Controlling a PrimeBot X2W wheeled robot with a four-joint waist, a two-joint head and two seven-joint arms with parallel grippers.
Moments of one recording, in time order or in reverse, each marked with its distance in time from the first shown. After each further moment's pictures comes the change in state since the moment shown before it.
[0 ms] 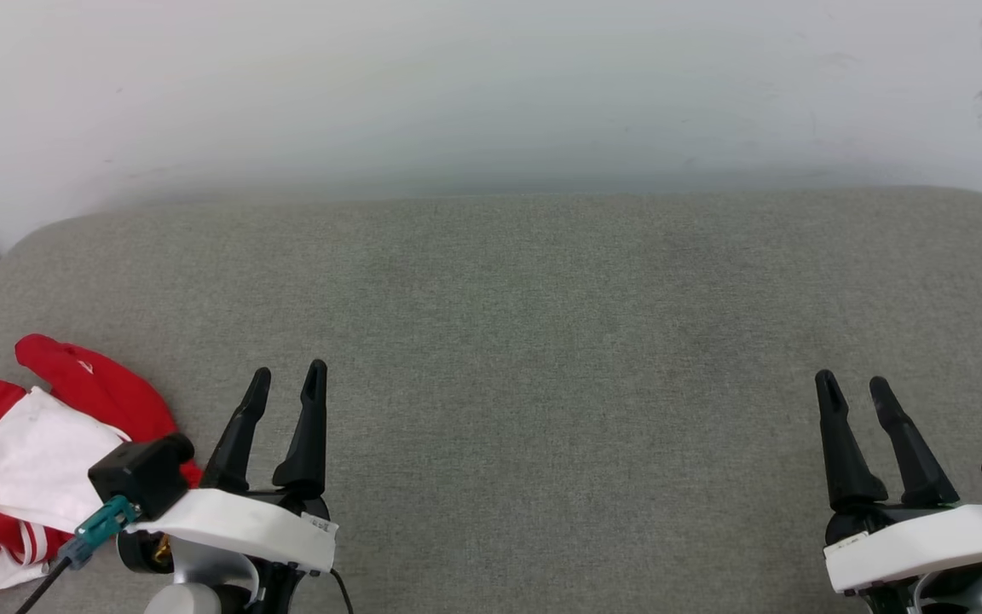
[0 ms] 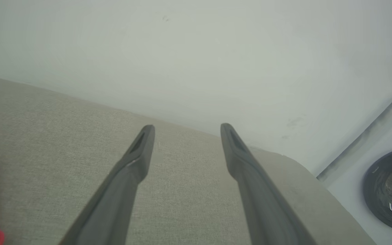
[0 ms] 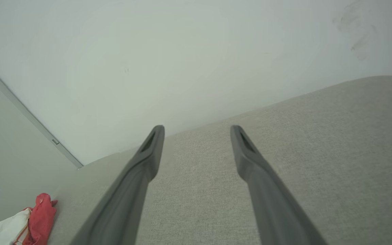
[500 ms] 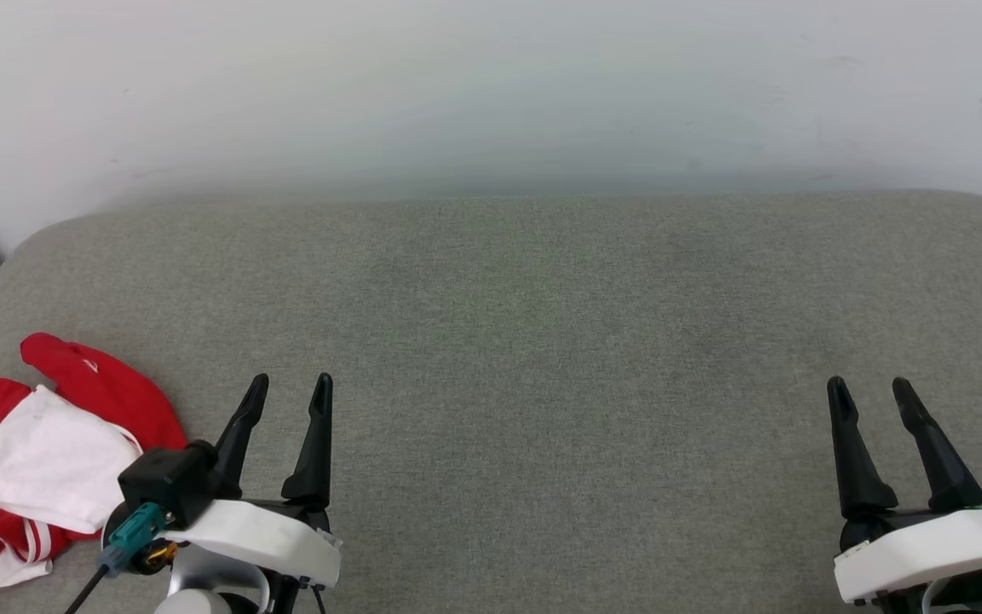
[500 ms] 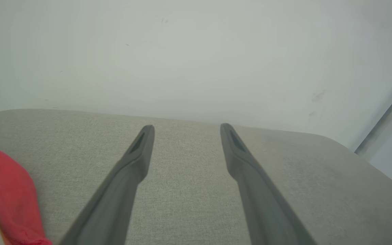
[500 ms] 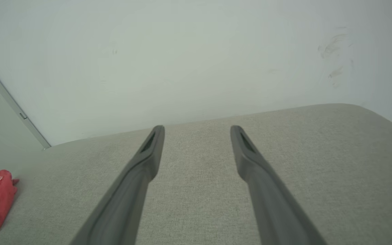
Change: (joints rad) left arm 0.008 0.033 -0.030 0.012 0.191 0.031 -0.040; right arm 0.026 0.004 -0.034 -0.063 -0.198 0.000 0.042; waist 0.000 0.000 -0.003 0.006
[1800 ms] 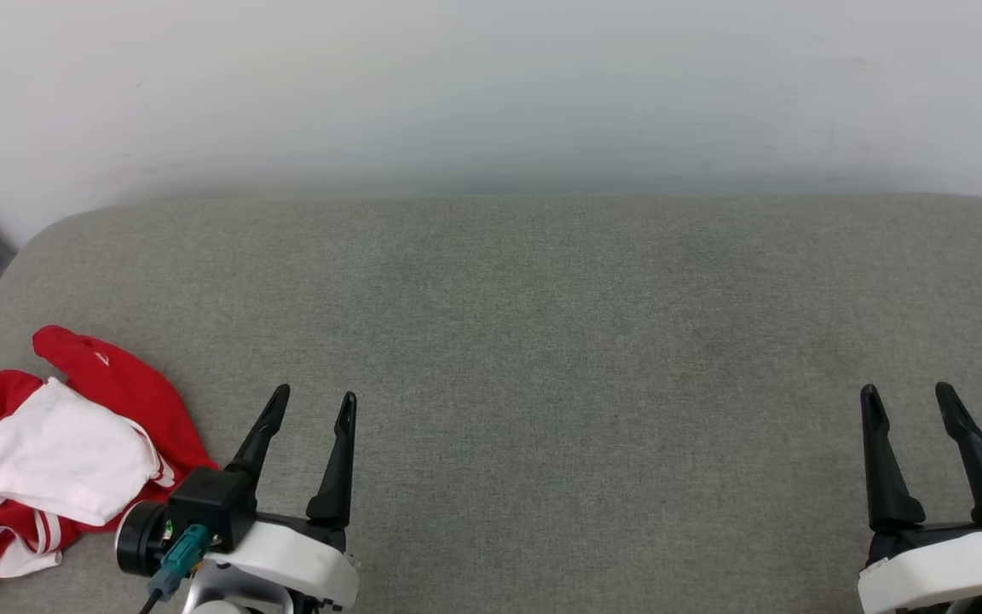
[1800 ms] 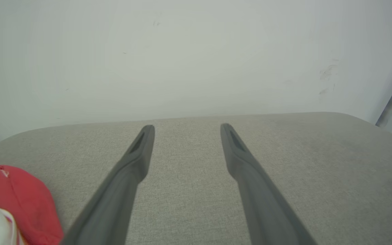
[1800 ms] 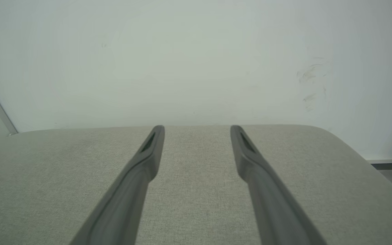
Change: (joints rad) left arm 0.012 -0.028 -0.003 0.047 0.207 -0.029 -0.079; right arm 0.048 0.001 -0.045 -0.073 -0.163 0.000 -0.023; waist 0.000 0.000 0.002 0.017
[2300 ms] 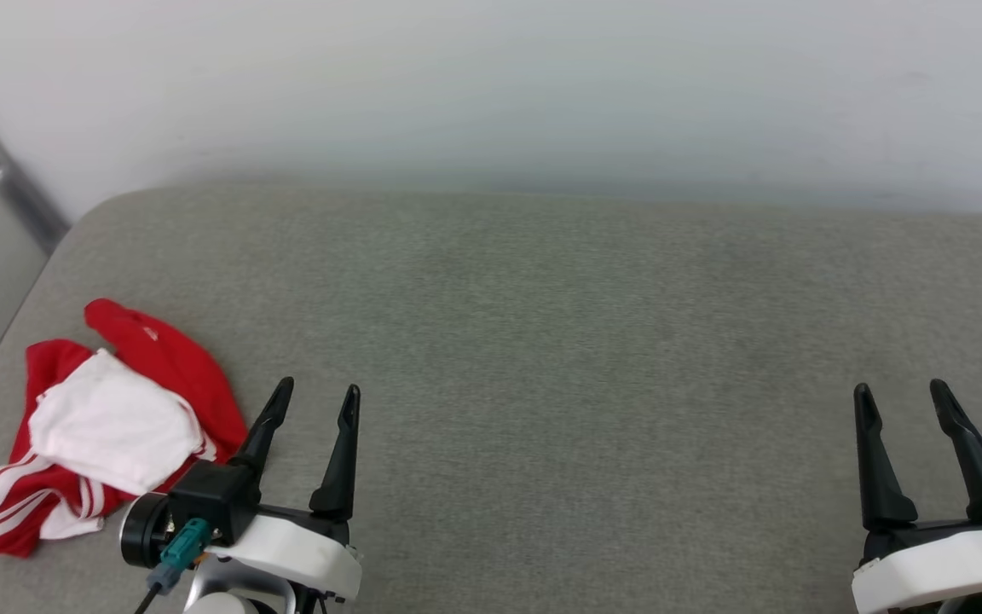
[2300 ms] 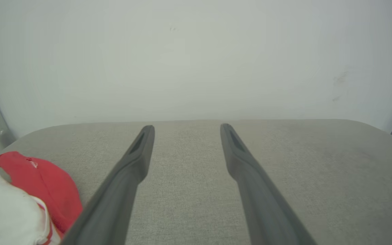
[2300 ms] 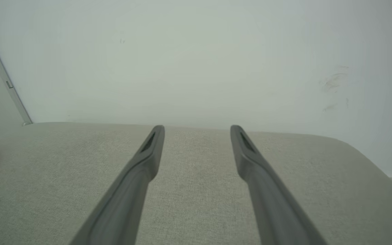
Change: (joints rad) left arm -0.014 -0.013 0.005 0.017 0.003 -0.004 -0.013; right arm -0.003 0.000 0.005 0.005 -0.043 0.000 -0.012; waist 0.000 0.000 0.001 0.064
